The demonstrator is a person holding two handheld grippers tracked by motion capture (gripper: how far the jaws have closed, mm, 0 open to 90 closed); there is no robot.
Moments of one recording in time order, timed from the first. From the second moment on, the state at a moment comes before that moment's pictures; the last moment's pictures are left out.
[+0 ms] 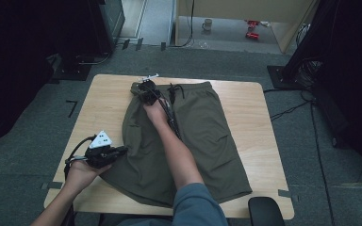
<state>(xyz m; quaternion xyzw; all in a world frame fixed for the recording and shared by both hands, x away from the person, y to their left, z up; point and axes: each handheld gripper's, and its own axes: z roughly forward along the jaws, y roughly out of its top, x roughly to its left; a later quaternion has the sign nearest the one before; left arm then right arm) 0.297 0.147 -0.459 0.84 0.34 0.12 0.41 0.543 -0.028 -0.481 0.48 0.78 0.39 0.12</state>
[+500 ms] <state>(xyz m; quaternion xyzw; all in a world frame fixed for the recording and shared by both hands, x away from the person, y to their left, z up) 0.289 0.075 -0.416 0.85 0.25 0.12 0.45 0.525 -0.091 -0.423 0.47 0.77 0.42 0.12</state>
